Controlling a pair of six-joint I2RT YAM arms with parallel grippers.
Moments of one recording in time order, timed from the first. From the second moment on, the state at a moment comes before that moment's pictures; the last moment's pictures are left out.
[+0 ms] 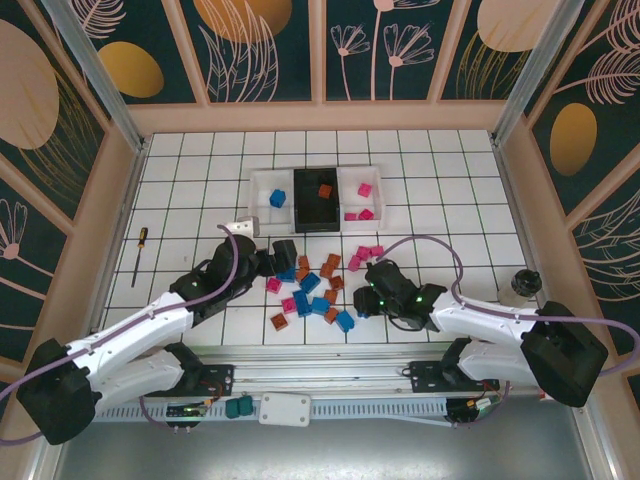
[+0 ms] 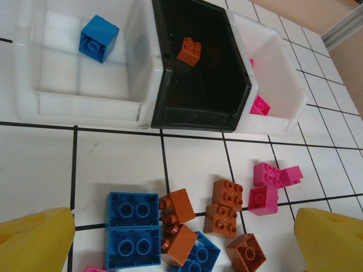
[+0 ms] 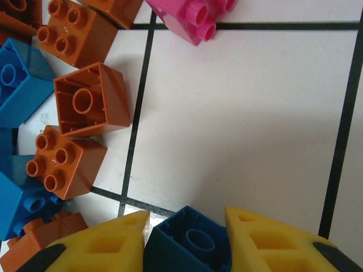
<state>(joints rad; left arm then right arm) -0.74 1.00 0.57 -0.12 -0.20 -0.74 0.89 1.15 0.43 -0.22 0.06 0.71</state>
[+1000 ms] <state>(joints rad) -0.74 0.88 0.43 -0.27 -0.25 -0.83 0.73 2.18 1.71 -0.07 -0.17 0.38</state>
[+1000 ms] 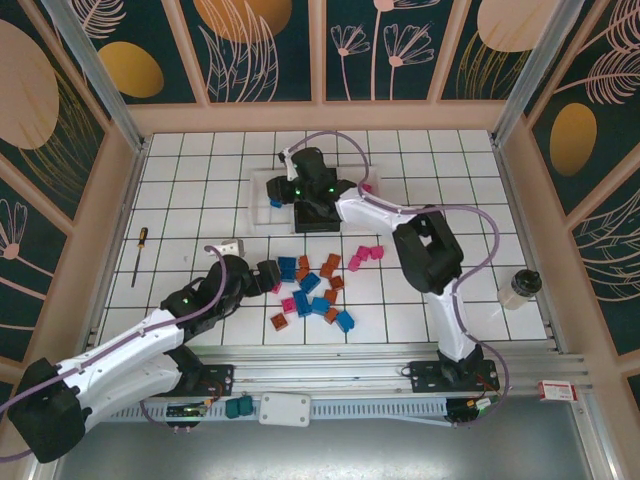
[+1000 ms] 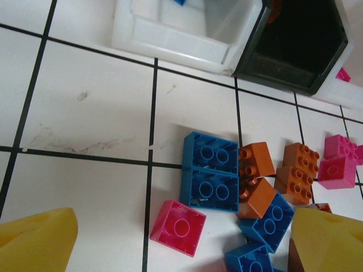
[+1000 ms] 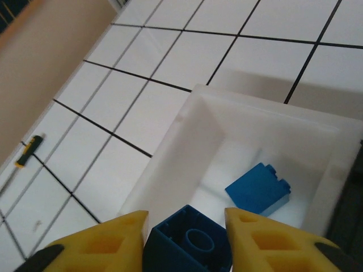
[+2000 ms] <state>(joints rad) -0.74 1.36 0.51 -0.17 -0.15 -0.67 0.67 1.70 1.12 0.16 -0.25 0.45</state>
